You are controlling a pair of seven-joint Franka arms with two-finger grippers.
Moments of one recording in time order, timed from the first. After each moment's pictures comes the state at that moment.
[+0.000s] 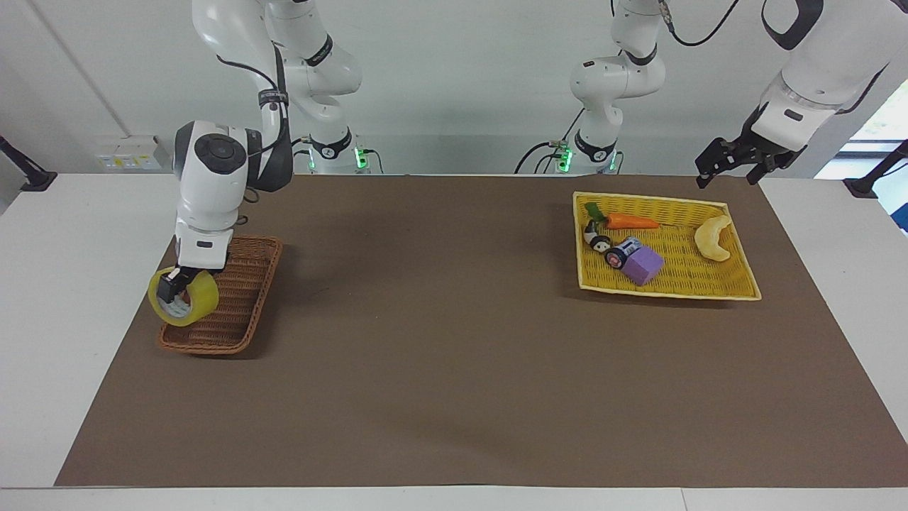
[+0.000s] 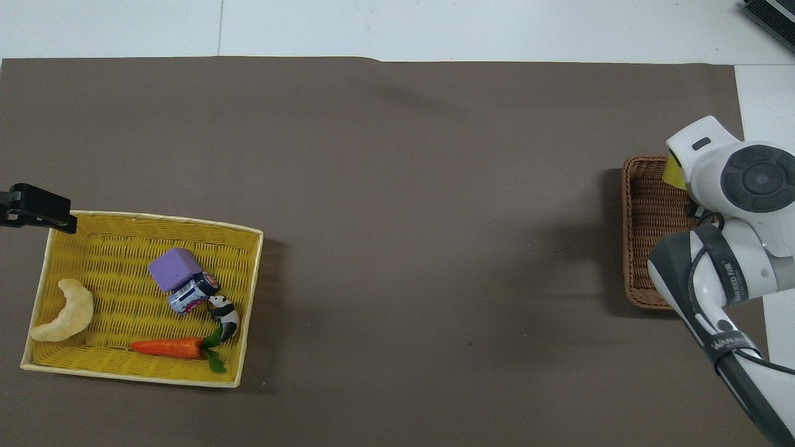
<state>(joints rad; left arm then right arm) 0.10 0.00 -0.12 -1.52 0.00 1.42 -0.06 -0.03 0.17 -0.06 -1.99 -0.64 2.34 -1.04</state>
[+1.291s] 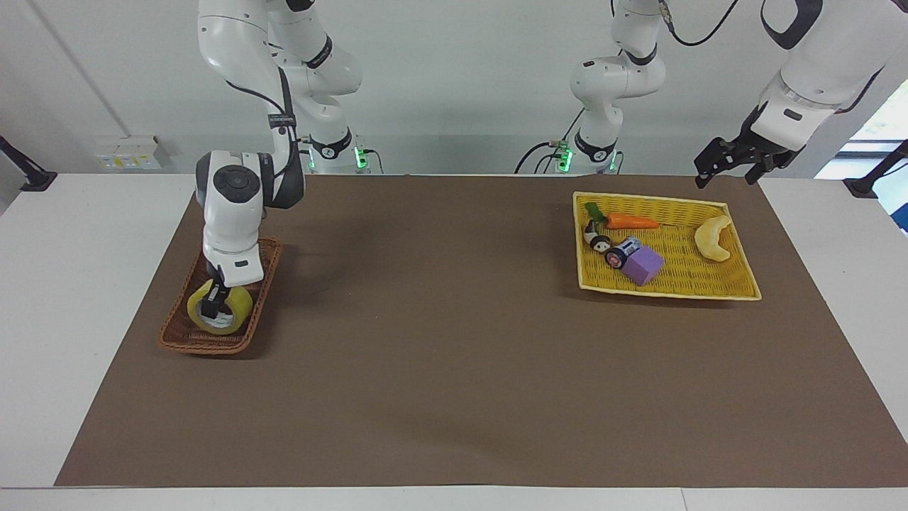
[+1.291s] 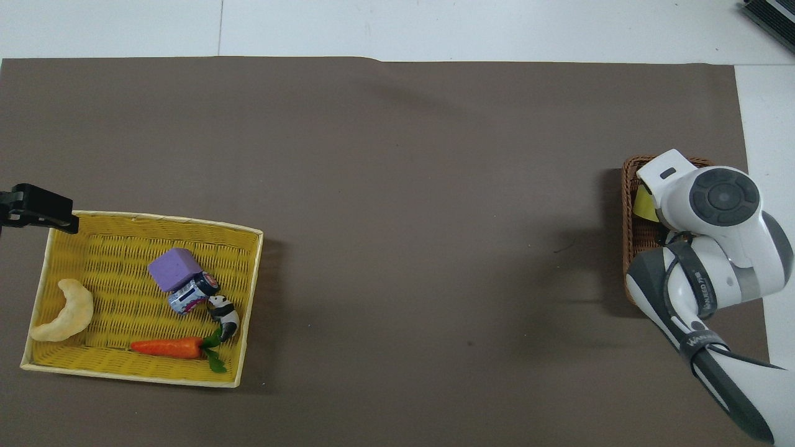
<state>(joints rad) 0.10 0.00 -0.13 -1.52 -0.01 1.42 -0.06 -0.03 0.20 -0.06 -2.10 -0.56 2.38 -1.01</state>
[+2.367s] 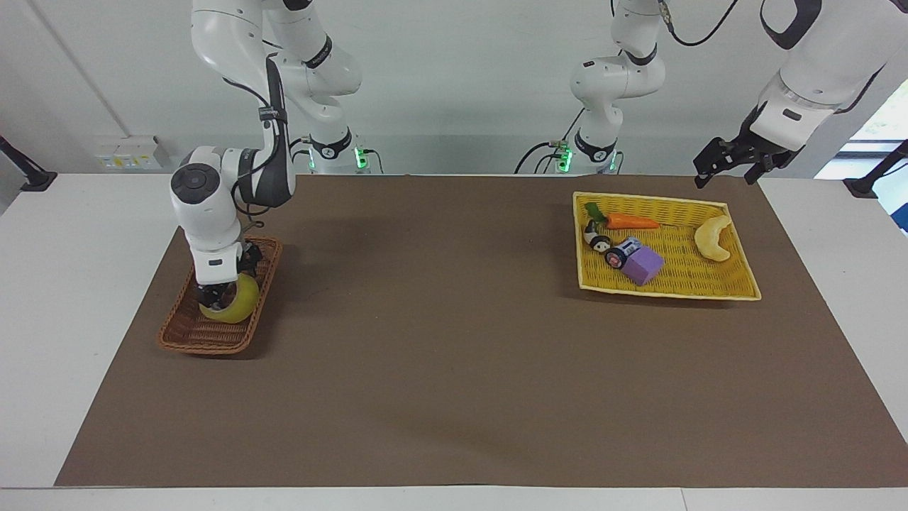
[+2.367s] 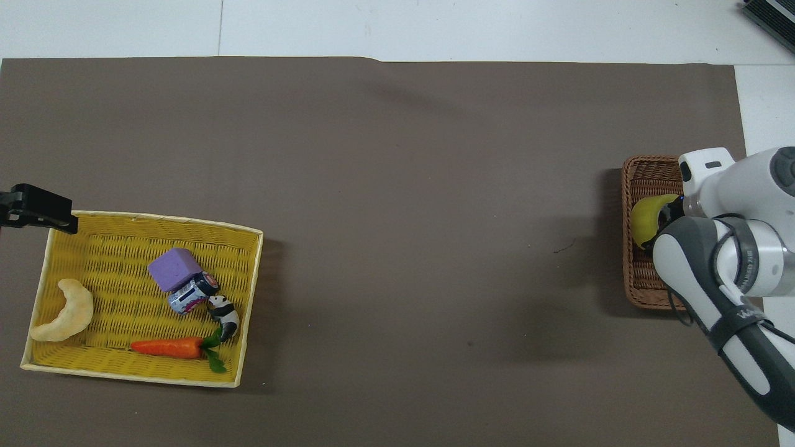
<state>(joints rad) 0.10 0.00 -0.12 -1.52 -0.01 1.41 -0.06 -0.08 0.18 -0.07 -2.04 -0.11 2.18 -0.93</state>
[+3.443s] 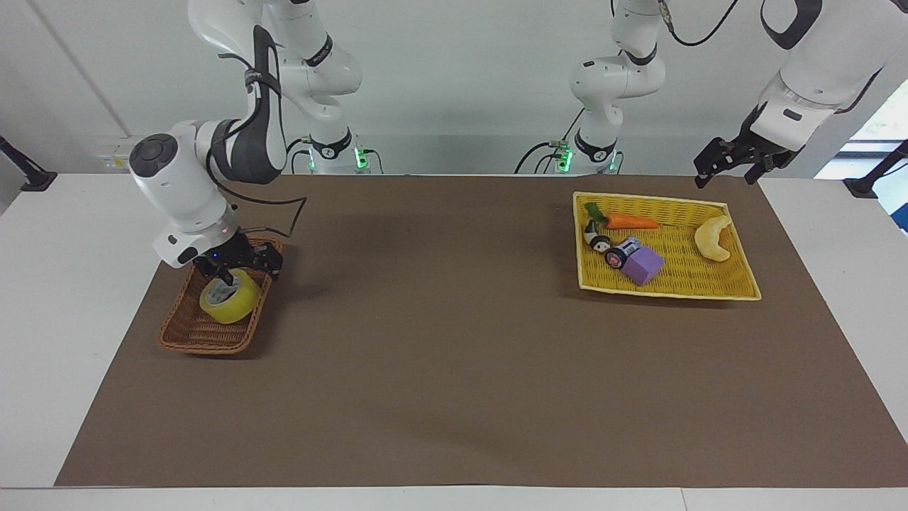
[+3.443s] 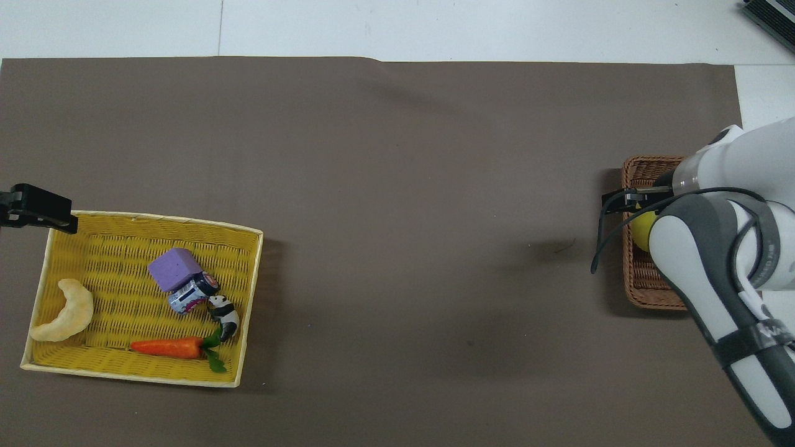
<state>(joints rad) 0.10 0.00 -0.12 -1.52 -0.01 1.41 -0.06 0.06 0.10 -0.06 -1.93 0.03 2.05 0.02</state>
